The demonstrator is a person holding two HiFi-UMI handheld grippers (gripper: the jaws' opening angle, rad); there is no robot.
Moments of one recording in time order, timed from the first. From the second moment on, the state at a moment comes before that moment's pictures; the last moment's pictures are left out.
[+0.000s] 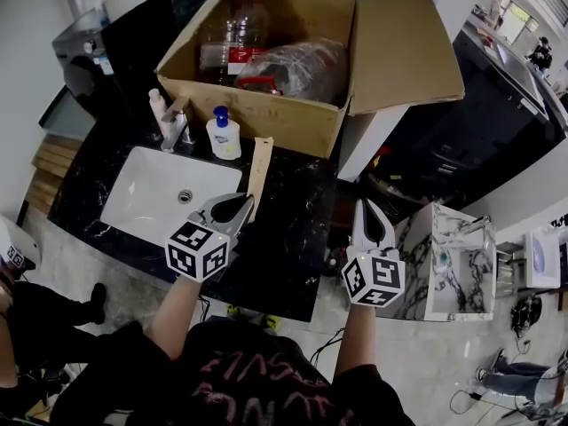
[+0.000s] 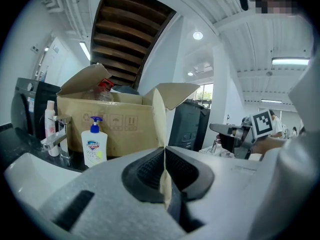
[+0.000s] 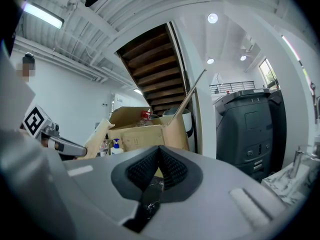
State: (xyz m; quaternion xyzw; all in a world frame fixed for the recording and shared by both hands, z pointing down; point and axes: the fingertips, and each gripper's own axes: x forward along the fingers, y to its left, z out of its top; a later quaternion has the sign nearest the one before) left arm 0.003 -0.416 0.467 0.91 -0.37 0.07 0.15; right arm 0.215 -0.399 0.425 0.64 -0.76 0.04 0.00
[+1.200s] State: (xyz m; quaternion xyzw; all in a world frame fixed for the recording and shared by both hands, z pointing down) left arm 0.007 -0.412 0.595 0.87 -0.38 0.19 0.26; right arm 0.223 -0.399 0.423 0.64 -0.77 0.04 0.00
